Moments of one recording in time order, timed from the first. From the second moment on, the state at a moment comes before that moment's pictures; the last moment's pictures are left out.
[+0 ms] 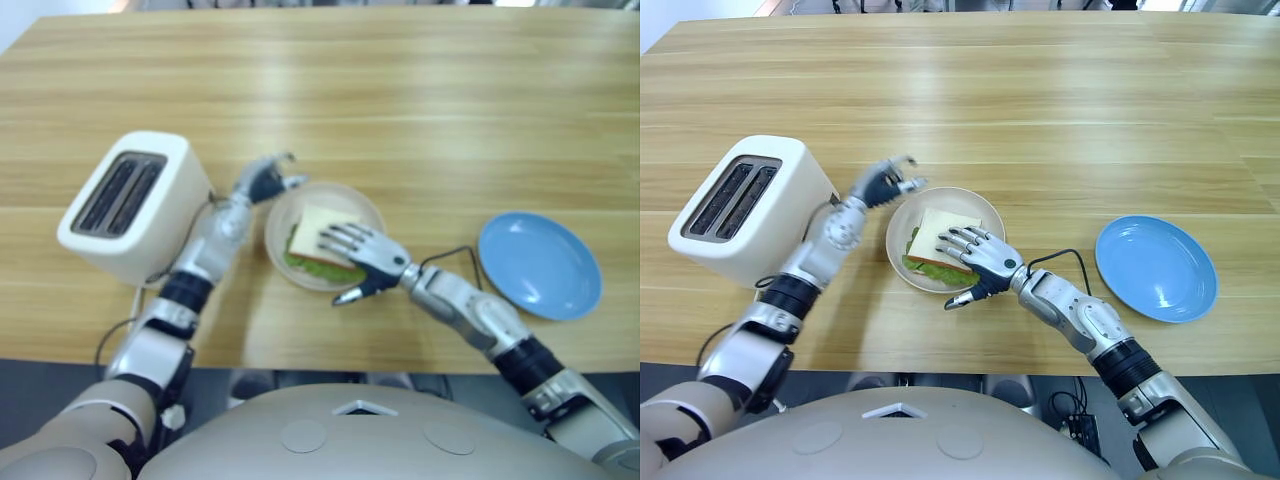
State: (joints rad) left arm -0.44 0.36 -0.26 0.36 0.54 -0.11 0.09; right arm -0.06 -0.58 0.51 0.10 -0.99 -0.43 -0.07
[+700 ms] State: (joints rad) left arm -0.16 0.42 -0.07 -0.15 0.42 0.03 -0.11; right arm 0.18 -0.54 0.33 -0.26 -0.42 -0.47 0.00
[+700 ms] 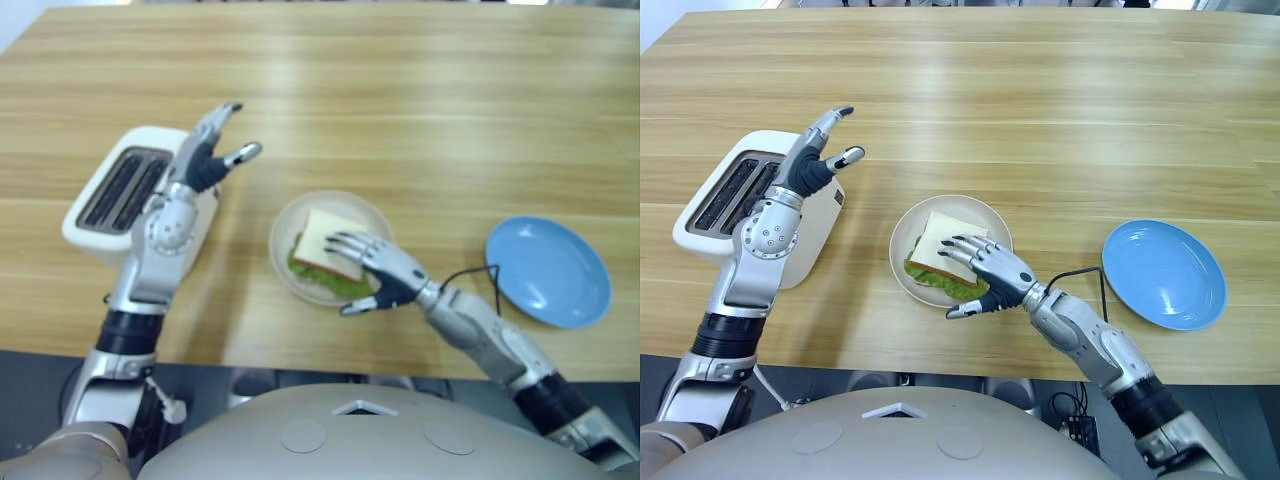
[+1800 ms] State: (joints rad) left arm 0.11 0.71 -0.24 -0.37 0.30 0.03 -0.66; right arm 0.42 -0.69 0.17 -0.35 -0.48 -0.32 0.35
